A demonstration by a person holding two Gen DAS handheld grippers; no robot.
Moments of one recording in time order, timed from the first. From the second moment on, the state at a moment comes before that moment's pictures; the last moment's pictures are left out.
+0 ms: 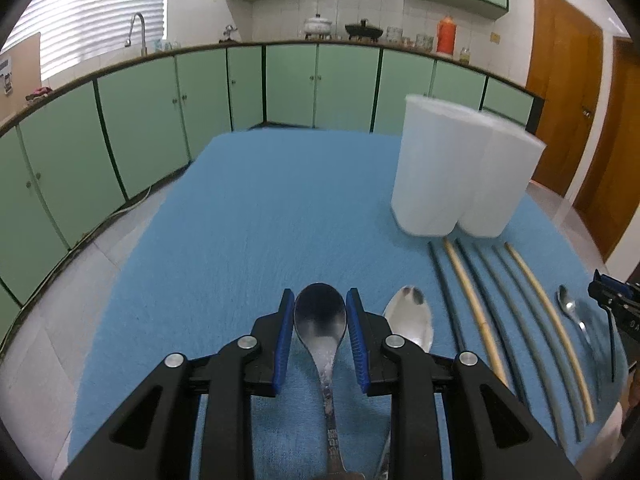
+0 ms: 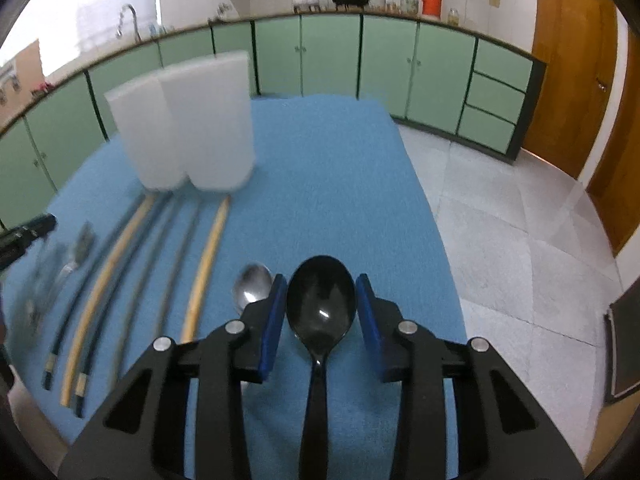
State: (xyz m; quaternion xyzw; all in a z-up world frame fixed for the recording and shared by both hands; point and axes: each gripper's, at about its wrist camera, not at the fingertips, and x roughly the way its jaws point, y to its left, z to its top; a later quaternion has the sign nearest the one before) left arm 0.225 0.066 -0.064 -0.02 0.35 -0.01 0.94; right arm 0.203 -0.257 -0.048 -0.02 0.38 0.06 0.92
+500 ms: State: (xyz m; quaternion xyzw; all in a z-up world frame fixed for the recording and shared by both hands) left arm 0.201 0.083 -0.004 -0.06 0.23 -0.02 0.97; right arm 0.191 -0.250 0.045 0.03 0.23 0.14 0.96
